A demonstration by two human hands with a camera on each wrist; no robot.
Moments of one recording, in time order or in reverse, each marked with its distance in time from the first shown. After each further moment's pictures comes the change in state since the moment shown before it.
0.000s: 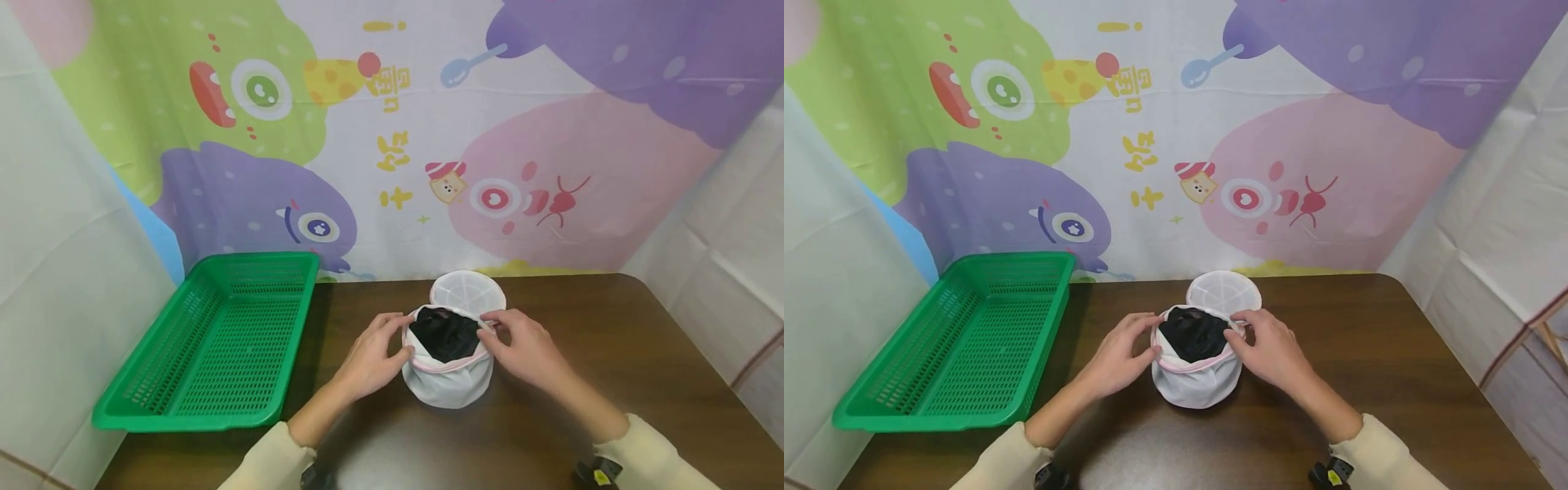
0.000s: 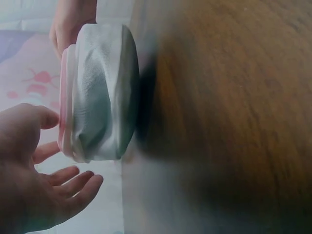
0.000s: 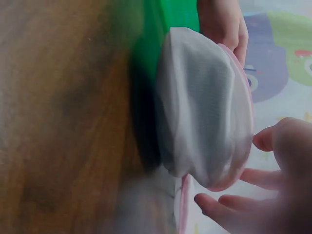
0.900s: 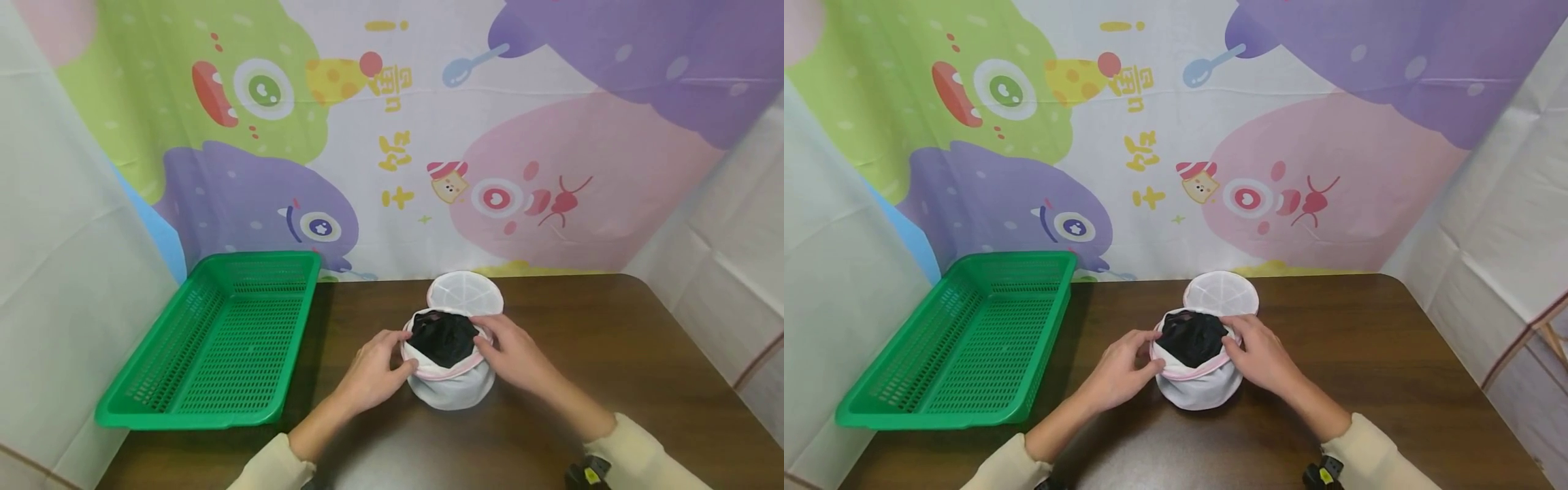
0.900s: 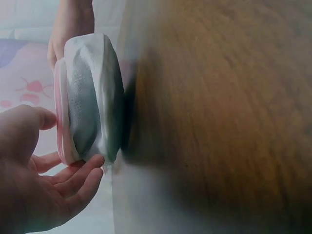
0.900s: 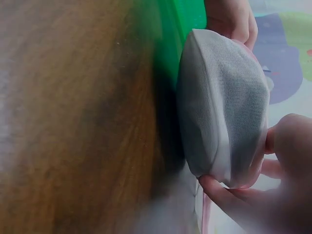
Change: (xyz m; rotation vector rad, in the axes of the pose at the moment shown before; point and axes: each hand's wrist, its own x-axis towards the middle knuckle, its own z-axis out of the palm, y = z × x) left_hand -0.015 -0.001 0.009 0.021 -0.043 -0.043; right_hand 0.003 0.005 0.021 0.083 -0.033 -0.086
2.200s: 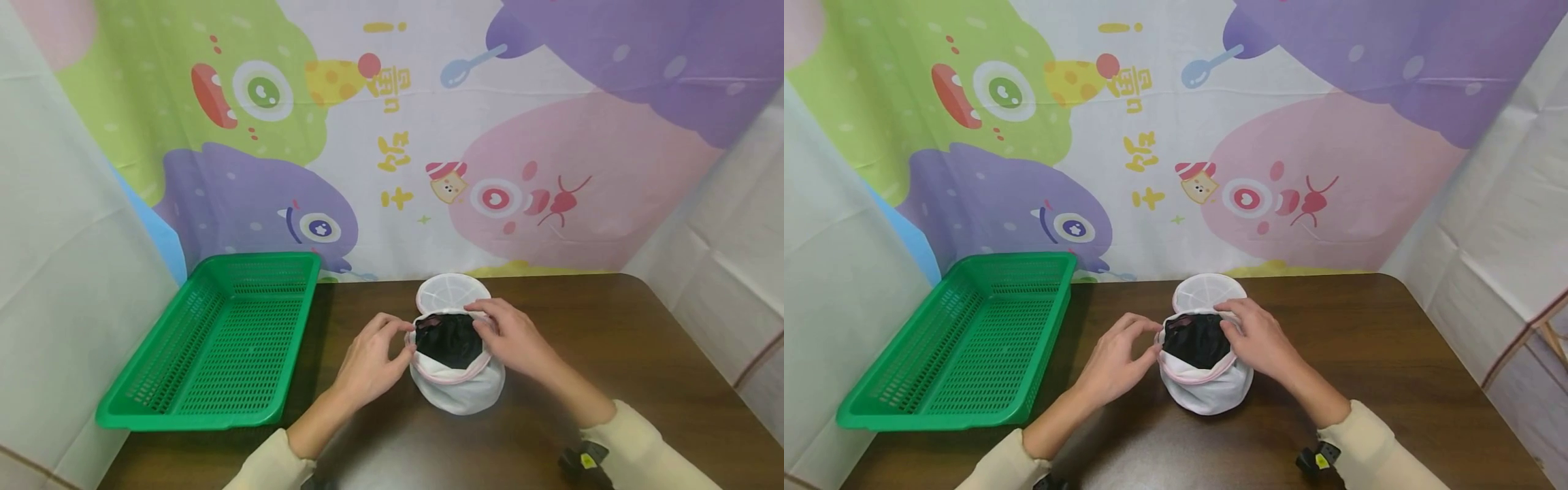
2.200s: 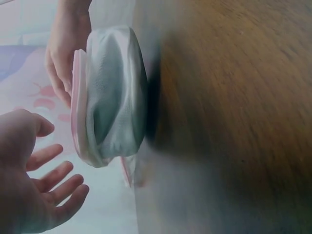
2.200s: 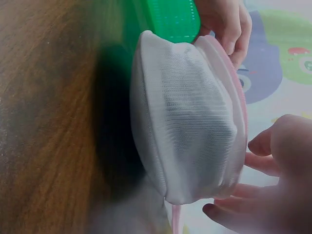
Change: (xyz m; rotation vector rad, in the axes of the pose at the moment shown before) left_hand 0.004 0.017 -0.012 0.100 0.194 0.105; right_hand 0.016 -0.012 -0.017 0.021 -0.005 -0.007
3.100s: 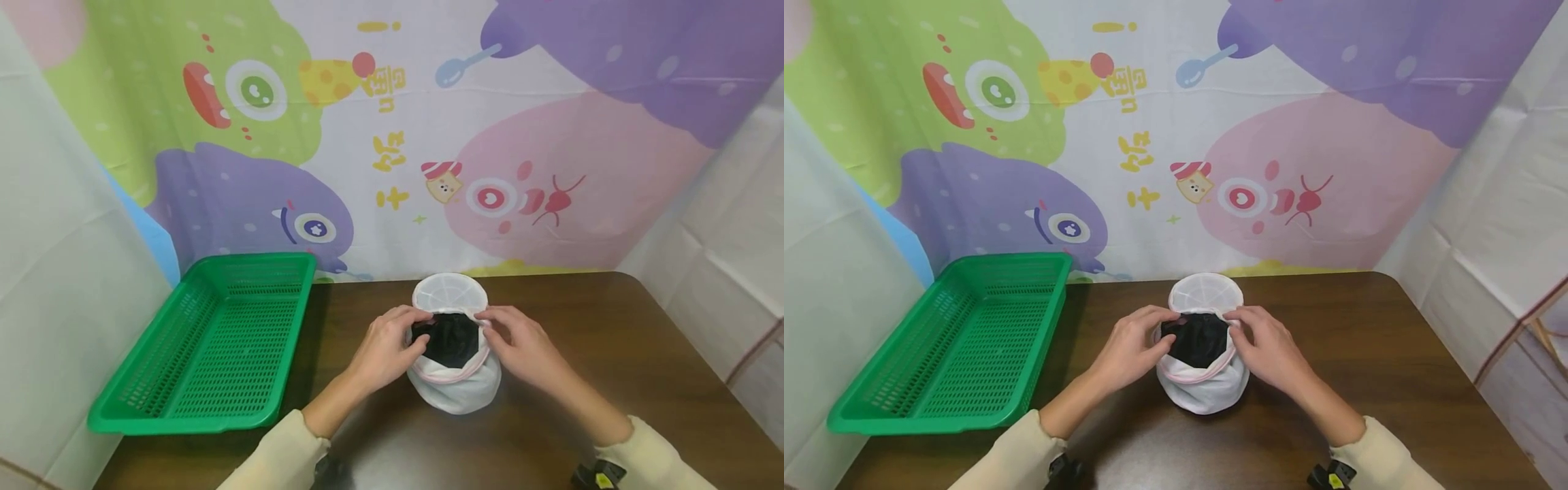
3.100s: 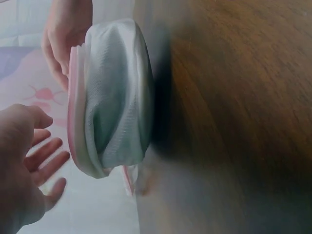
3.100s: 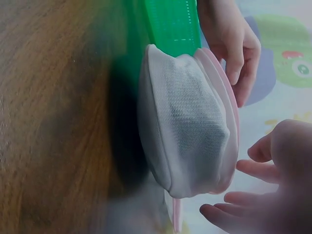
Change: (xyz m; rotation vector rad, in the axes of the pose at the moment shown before) left_hand 0.027 0.008 0.012 -0.100 -0.027 0.204; right_hand -0.026 -0.001 -0.010 -0.022 0.092 -0.017
